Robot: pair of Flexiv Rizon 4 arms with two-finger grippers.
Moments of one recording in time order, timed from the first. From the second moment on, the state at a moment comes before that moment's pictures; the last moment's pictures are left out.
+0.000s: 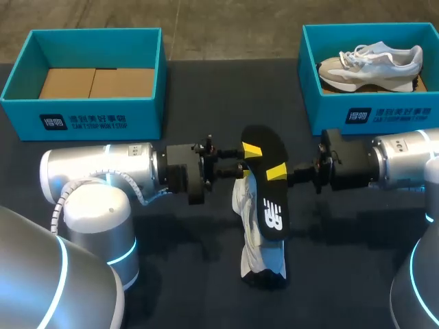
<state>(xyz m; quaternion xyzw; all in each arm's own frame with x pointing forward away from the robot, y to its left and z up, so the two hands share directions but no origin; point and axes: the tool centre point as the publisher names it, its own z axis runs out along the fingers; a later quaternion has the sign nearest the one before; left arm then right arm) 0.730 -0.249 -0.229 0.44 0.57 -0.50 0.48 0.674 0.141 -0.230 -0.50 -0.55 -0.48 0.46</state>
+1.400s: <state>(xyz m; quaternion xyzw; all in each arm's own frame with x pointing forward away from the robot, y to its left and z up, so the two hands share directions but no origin) 0.729 -0.261 -0.240 0.46 0.56 -0.48 0.49 0.673 0.140 -0.234 -0.51 -0.56 -0.47 0.46</state>
